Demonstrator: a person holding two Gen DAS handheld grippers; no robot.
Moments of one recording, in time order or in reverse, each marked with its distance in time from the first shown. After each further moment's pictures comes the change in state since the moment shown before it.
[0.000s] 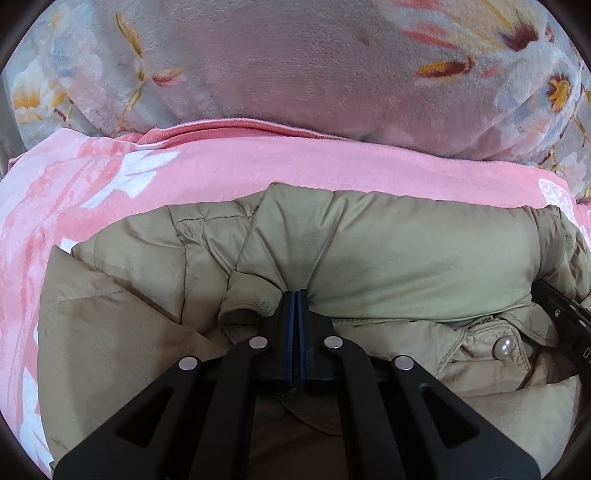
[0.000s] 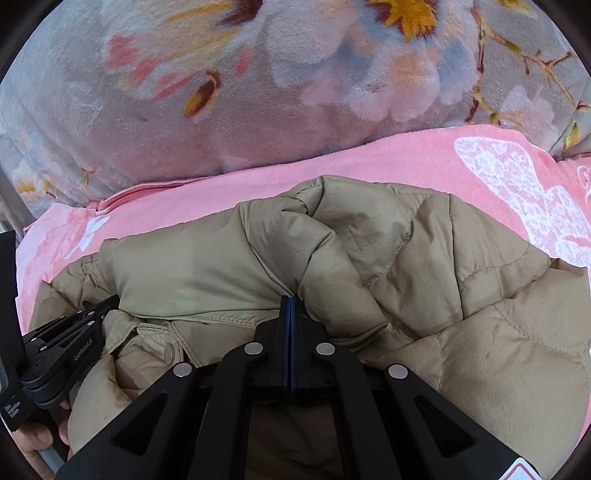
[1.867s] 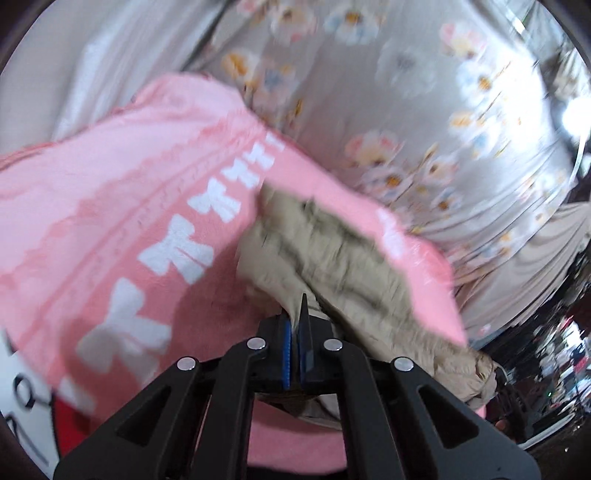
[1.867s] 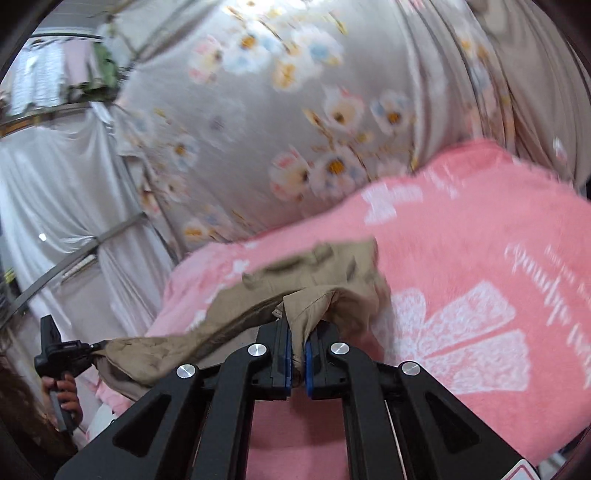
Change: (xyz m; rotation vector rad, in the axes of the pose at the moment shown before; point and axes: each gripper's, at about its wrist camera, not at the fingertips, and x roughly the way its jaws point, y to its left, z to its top) left arm -0.549 0.247 -0.399 -0.432 -0.173 -0.457; right arm -0.596 -0.068 -0.413 0.132 -0.417 0.235
